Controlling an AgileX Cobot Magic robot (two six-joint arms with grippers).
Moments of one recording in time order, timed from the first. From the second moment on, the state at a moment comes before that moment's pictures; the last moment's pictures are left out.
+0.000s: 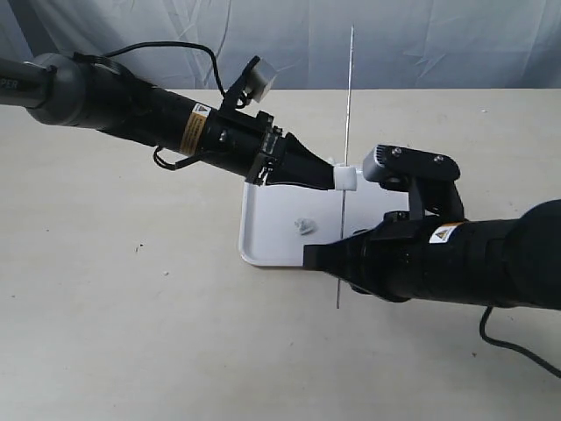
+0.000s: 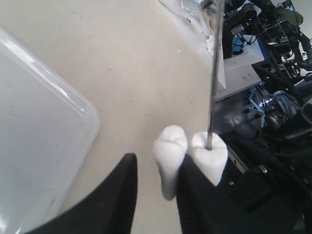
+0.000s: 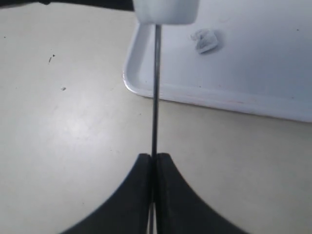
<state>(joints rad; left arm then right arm) -0.38 2.12 -1.35 1.68 -1.21 -1.84 0.76 1.38 -0.53 0.82 0.05 -0.20</state>
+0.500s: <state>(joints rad) -0.38 2.12 -1.35 1.70 -1.21 -1.85 0.76 1.54 -0.56 0.82 0.01 -0.20</state>
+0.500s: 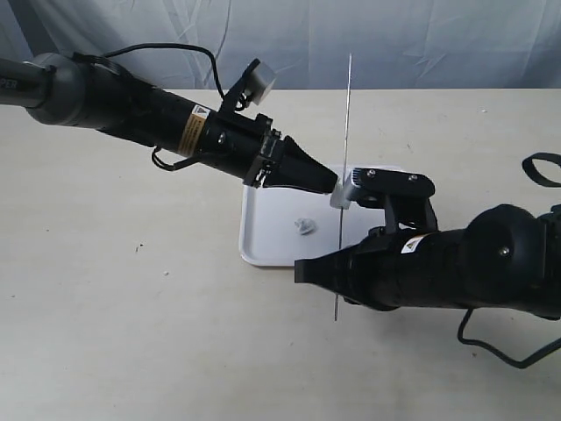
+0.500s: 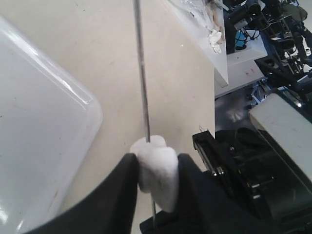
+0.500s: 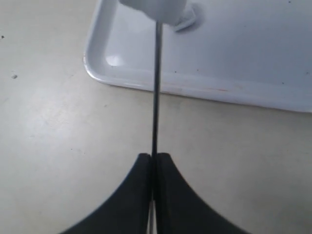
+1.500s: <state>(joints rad) -0.36 2.12 -1.35 1.64 -0.77 -1.62 0.64 1.72 -0.67 0.83 -0.06 -0.21</state>
